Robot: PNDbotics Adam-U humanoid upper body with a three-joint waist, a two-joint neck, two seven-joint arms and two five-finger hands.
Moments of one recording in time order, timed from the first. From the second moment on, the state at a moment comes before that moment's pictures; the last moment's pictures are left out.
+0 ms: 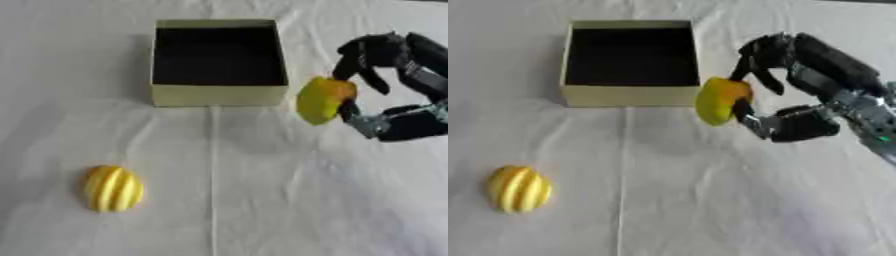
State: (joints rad) left arm -0.45 0.48 0.05 -1.98 0.15 -0.54 0.09; right arm -0.45 -1.04 0.20 -1.98 0.11 -0.25 0.08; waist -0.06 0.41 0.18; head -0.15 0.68
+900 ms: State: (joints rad) left arm -0.54 0.48 0.01 -1.98 0.20 -0.55 0.06; right arm -0.80 -0.92 0.25 -1.69 0.11 -0.08 0.18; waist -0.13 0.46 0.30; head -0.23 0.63
